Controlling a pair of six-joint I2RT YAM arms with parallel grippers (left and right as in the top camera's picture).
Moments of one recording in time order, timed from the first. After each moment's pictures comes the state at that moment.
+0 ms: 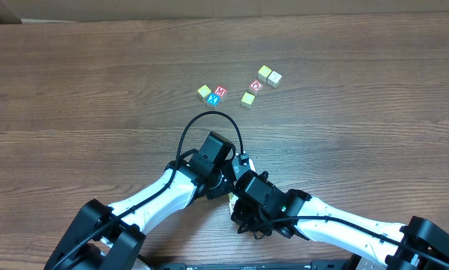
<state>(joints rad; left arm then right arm) -0.62 1.57 0.71 -0.29 0.11 0.66 0.98 1.48 0.65 -0.32 -0.24 1.43</state>
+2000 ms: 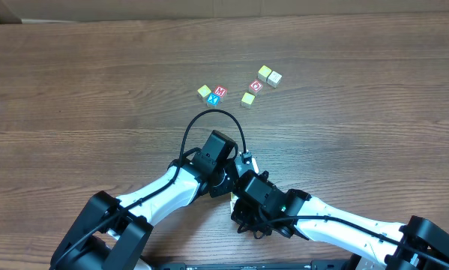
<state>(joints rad) -0.62 1.62 0.72 -0.24 0.14 0.66 0.98 1.48 0.65 -0.32 -0.23 1.43</state>
